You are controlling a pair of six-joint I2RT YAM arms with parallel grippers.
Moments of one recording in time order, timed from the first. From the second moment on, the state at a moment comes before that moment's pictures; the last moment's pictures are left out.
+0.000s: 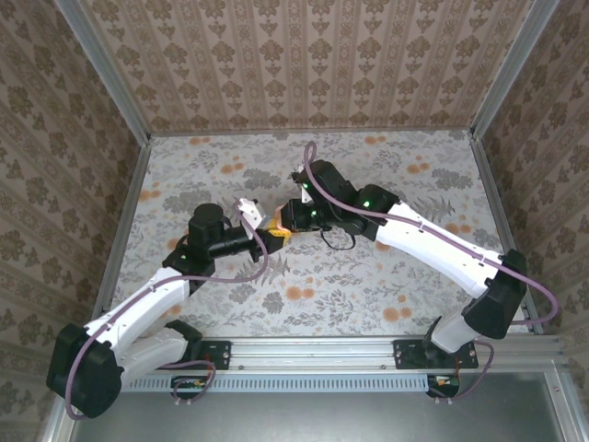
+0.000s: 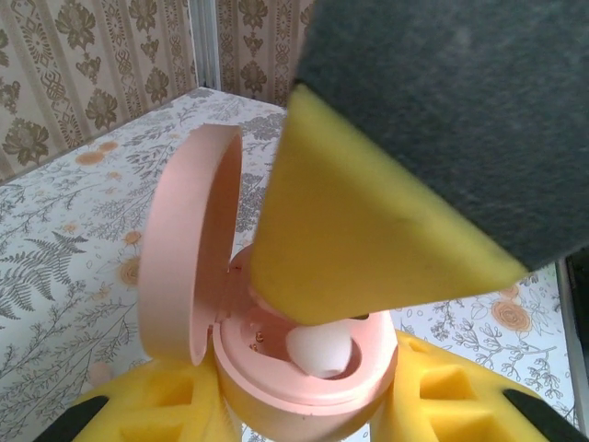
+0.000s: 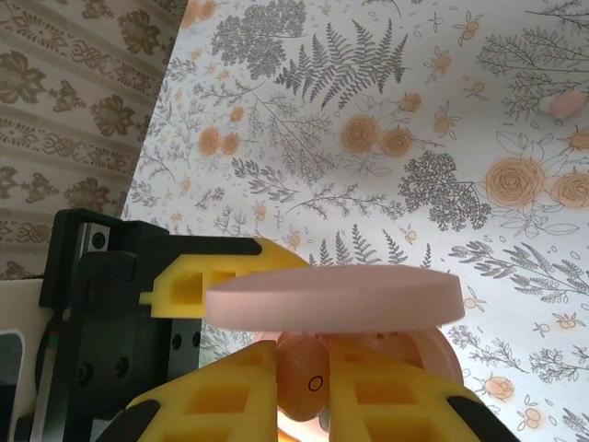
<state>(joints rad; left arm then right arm) -0.58 1.00 0.58 0.15 0.65 0.10 0.85 1.54 1.52 -0.74 -0.08 0.71</state>
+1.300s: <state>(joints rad) -0.57 0.99 0.58 0.13 0.59 0.11 0.86 1.45 1.56 -0.79 -0.06 0.71</state>
